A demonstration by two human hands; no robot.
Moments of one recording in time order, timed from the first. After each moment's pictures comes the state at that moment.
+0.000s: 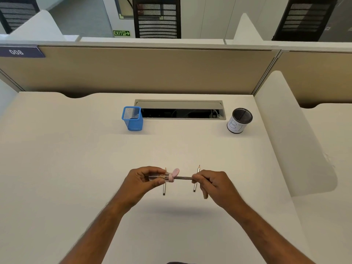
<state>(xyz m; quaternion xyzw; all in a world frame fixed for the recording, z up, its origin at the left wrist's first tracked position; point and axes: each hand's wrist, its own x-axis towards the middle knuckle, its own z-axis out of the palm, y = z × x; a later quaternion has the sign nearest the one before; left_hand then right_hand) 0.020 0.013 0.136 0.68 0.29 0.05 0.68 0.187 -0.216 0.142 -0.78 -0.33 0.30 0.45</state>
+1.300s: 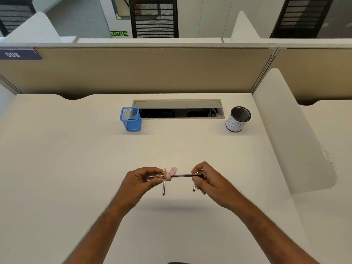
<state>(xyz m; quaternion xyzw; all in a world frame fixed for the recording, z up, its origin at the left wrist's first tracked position) 0.017 0.011 0.129 0.68 0.30 0.07 0.67 0.191 -0.218 0.144 -0.74 -0.30 0.40 0.45</state>
